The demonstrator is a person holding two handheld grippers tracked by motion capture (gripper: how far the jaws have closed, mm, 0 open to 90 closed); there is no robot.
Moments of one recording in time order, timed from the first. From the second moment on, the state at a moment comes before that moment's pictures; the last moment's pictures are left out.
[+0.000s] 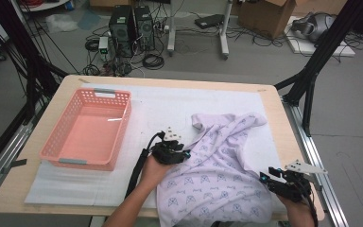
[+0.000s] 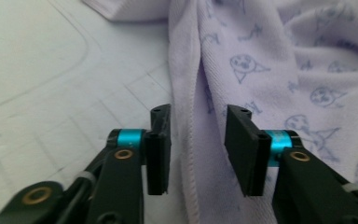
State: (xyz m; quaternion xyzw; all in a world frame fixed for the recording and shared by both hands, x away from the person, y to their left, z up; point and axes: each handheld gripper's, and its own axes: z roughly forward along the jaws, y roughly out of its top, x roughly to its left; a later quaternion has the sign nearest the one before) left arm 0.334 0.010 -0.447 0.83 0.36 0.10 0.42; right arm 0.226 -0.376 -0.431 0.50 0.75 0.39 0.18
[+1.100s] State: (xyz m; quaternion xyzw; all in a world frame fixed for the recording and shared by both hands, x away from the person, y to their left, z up) left arm 0.281 0.117 -0.451 0.75 0.45 0.14 0.46; right arm 0.333 -0.312 -0.436 0.50 0.76 0.40 0.11
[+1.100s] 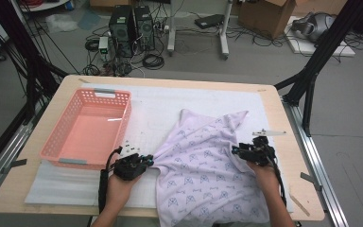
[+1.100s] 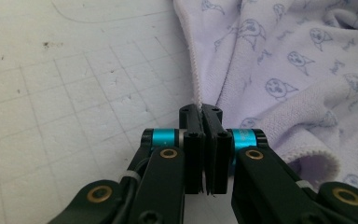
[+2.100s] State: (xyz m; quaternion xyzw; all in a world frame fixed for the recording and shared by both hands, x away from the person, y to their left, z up) left arm 0.275 0.087 -0.447 0.75 0.40 0.04 0.52; right arm 0.328 -0.360 -0.417 0.54 0.71 0.38 0.25
